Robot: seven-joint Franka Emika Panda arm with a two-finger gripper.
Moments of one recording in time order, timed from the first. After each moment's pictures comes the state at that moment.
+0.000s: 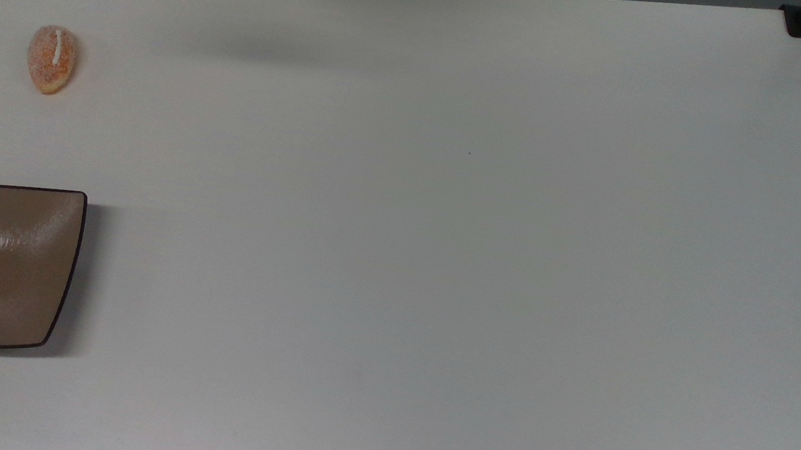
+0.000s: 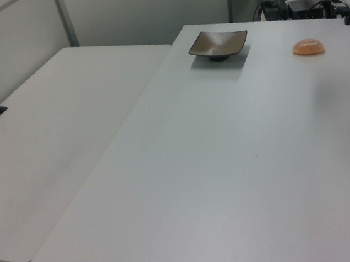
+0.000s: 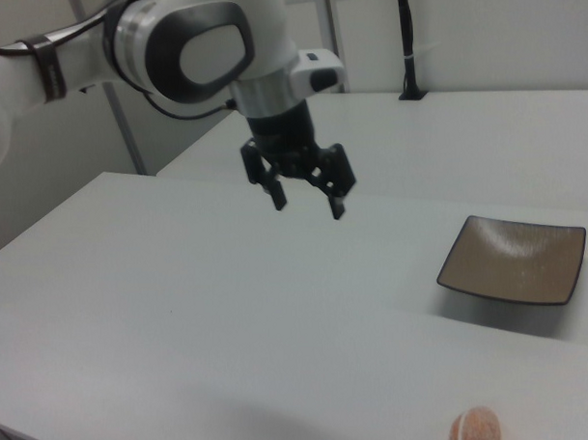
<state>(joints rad) -0.12 -0.04 -0.17 -1.68 0.00 1.75 -0.35</state>
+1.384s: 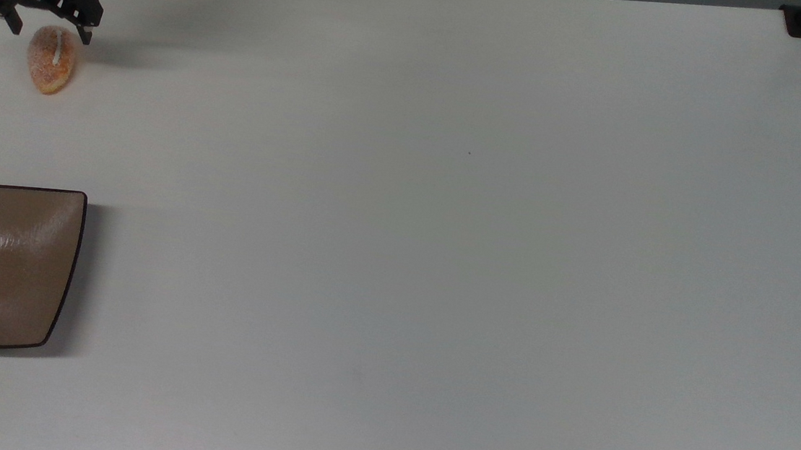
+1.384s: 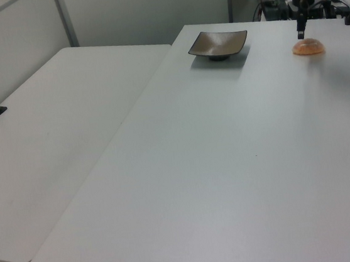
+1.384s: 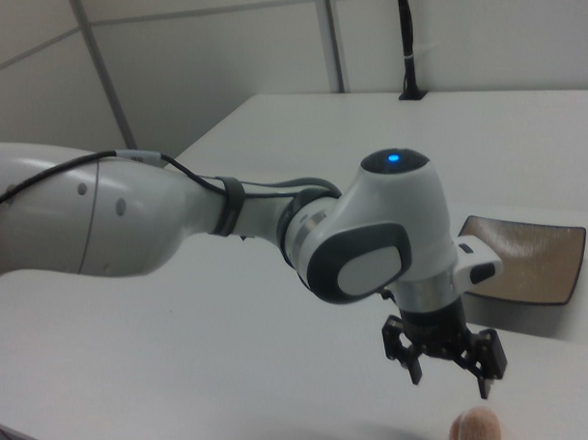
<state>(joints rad) -0.28 0.27 -0.32 -1.87 -0.01 2.21 -0.68</state>
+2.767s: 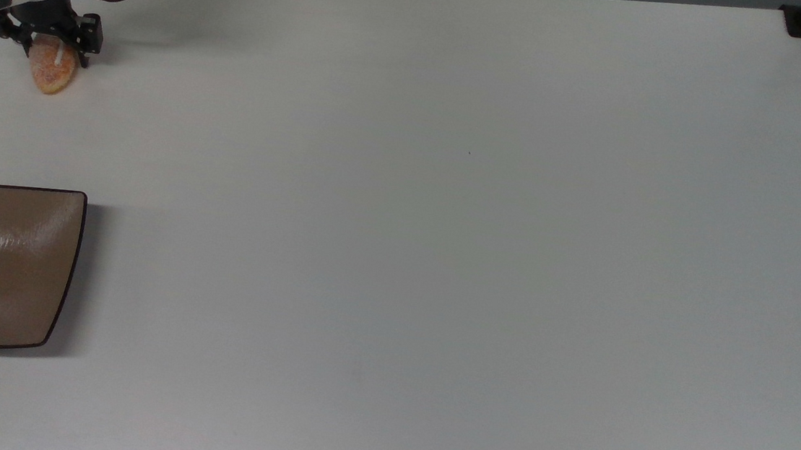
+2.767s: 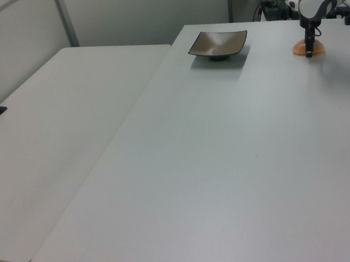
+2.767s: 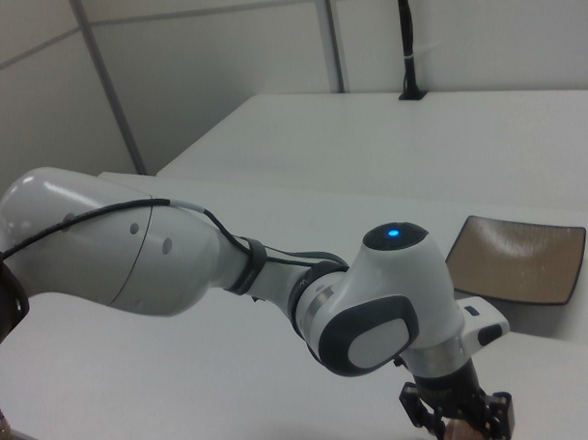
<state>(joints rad) -0.32 0.35 -0.32 -2.00 -0.09 2.47 -0.69</state>
